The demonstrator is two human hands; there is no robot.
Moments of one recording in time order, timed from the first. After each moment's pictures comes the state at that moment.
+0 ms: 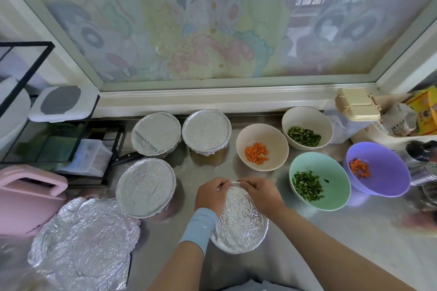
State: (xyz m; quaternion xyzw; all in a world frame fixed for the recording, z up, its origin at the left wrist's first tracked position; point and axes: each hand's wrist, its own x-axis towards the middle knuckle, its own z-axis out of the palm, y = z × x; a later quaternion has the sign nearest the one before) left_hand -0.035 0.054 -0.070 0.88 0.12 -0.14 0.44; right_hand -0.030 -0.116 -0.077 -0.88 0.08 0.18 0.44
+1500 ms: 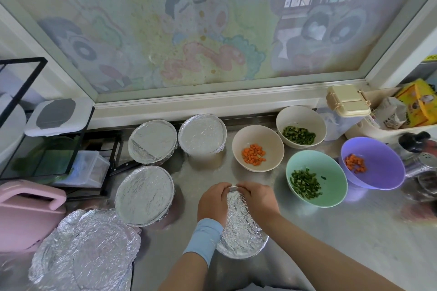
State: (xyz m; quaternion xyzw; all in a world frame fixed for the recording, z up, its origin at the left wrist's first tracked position) left_hand -0.047 0.045 -0.074 0.93 0.04 -0.06 0.36; right_hand -0.049 -0.100 -0.070 -0.90 0.06 0.07 0.42
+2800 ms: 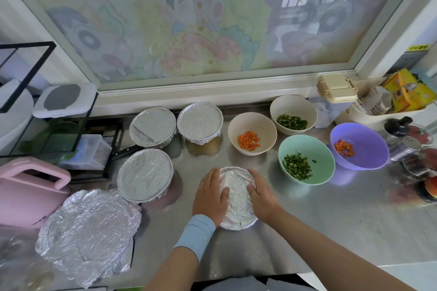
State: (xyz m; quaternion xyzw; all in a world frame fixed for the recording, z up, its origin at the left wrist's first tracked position) left_hand -0.096 0.055 -0.085 0.95 -0.03 -0.09 0.28; right_hand -0.106 -0.116 -0.071 -0.85 0.12 0.17 0.49
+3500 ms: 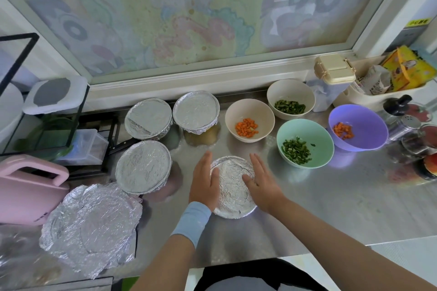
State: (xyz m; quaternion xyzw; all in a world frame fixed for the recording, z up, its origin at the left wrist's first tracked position) left_hand -0.093 0.065 -0.084 0.90 0.01 -0.03 0.43; right_hand -0.115 -0.120 -0.078 -0.89 0.07 0.15 0.43
